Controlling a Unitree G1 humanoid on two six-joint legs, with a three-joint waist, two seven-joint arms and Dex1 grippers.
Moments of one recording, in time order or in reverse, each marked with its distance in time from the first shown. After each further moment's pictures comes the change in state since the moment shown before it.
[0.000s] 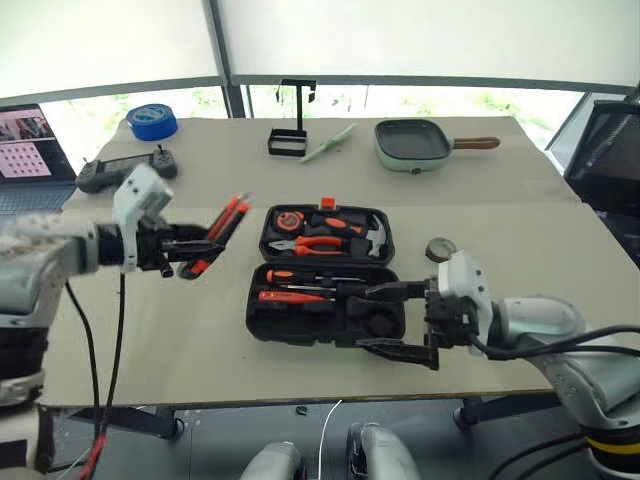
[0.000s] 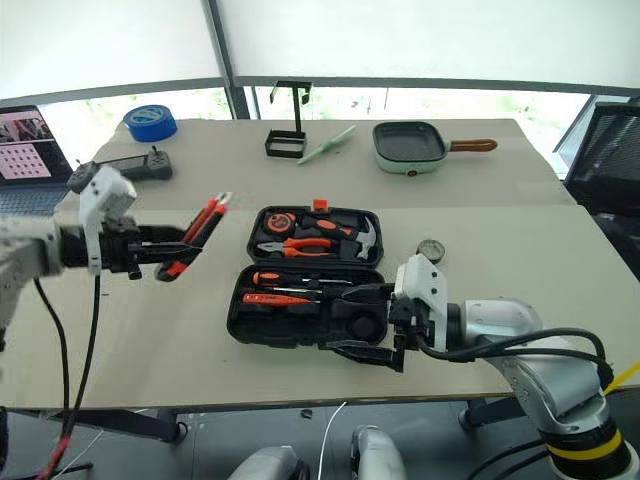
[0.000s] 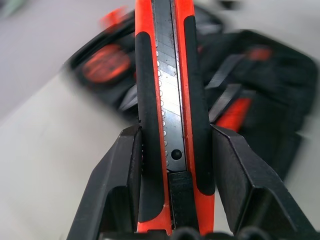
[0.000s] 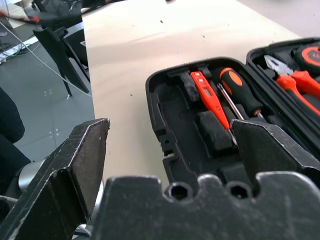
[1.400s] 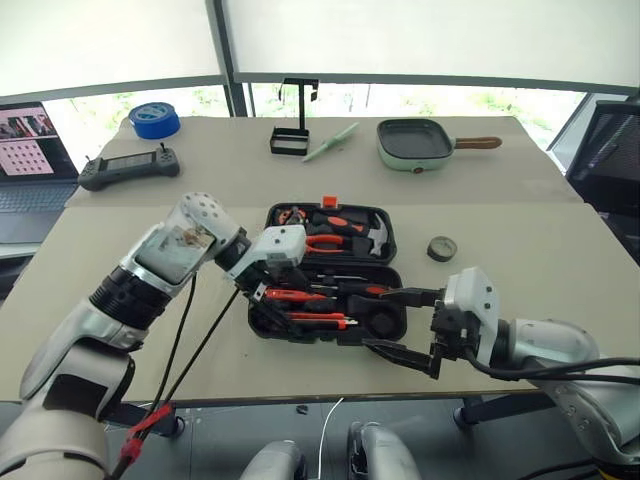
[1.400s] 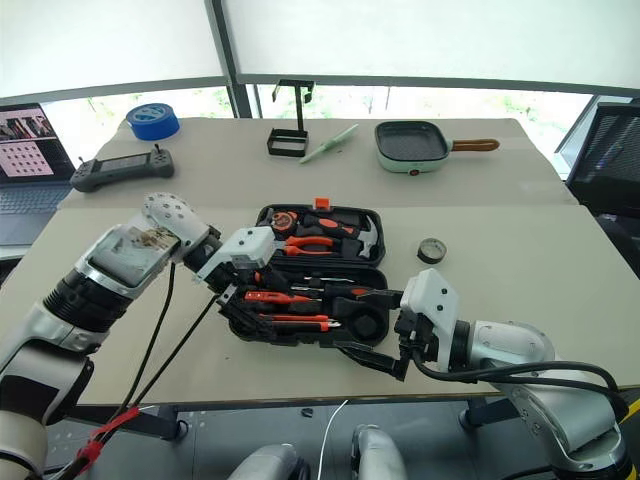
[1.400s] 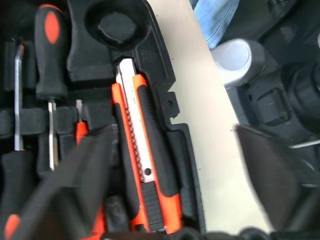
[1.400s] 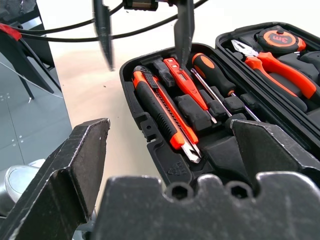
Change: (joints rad) left arm -0.255 -0.274 -0.484 0.187 0.271 -0.224 -0.307; right arm 0.130 0.016 -0.048 -0.103 -0.031 -0.001 -0.160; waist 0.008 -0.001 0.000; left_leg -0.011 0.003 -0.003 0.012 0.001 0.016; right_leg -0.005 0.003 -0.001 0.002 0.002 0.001
